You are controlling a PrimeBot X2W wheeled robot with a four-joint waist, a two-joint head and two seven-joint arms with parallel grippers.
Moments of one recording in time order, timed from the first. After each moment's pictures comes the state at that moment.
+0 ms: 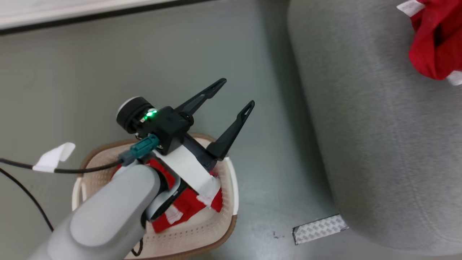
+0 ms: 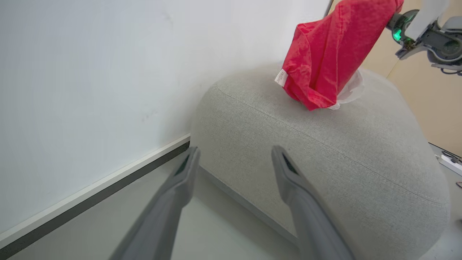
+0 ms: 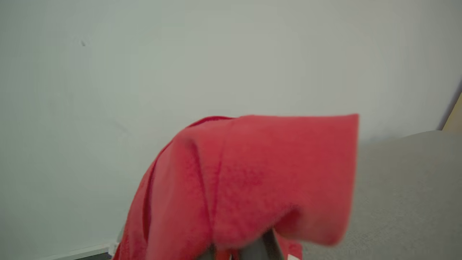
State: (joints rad) left arm -0.78 0.43 -0.80 0.07 -0.49 0.00 -0.14; right arm -0.86 -0.52 0.07 0.52 0.75 0.13 -0.26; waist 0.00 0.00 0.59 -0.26
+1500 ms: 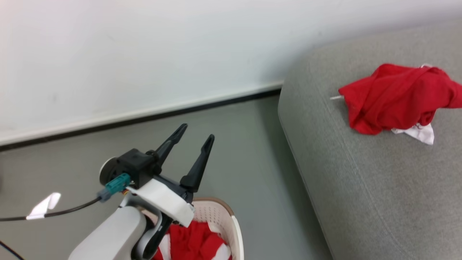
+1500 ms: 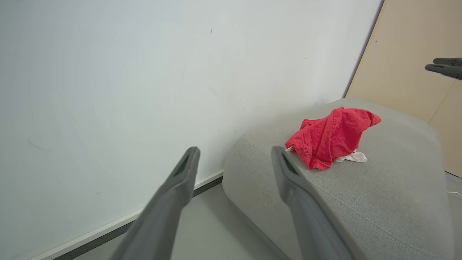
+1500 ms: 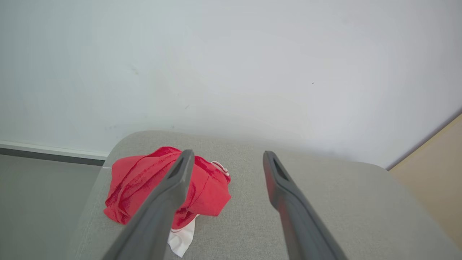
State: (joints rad) left arm -0.55 0.41 -0.72 0.16 -0.61 0.08 -0.26; right arm -0.77 -0.85 0.54 0.55 0.76 0.13 -0.02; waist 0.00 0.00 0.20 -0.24
